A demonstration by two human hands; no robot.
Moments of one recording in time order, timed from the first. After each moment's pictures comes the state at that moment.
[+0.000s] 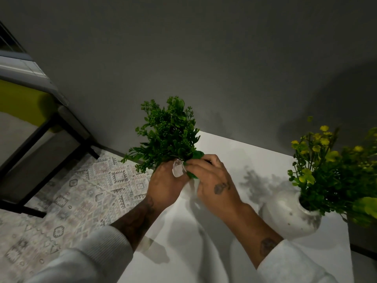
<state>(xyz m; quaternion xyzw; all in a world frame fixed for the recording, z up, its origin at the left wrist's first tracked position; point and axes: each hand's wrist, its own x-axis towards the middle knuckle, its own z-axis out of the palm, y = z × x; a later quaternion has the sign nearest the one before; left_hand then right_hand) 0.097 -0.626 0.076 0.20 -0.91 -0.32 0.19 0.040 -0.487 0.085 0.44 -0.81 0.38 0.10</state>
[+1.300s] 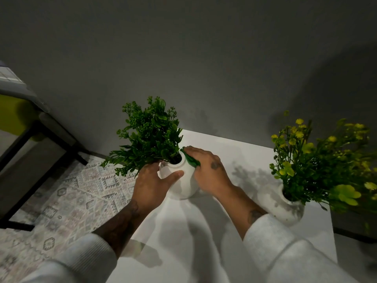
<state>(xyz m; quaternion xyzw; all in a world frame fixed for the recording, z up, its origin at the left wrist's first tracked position) 0.094 -0.633 0.071 0.25 -0.89 -0.35 0.14 -0.001 -0.487 0.066 0.29 -0.85 0.44 -0.07</state>
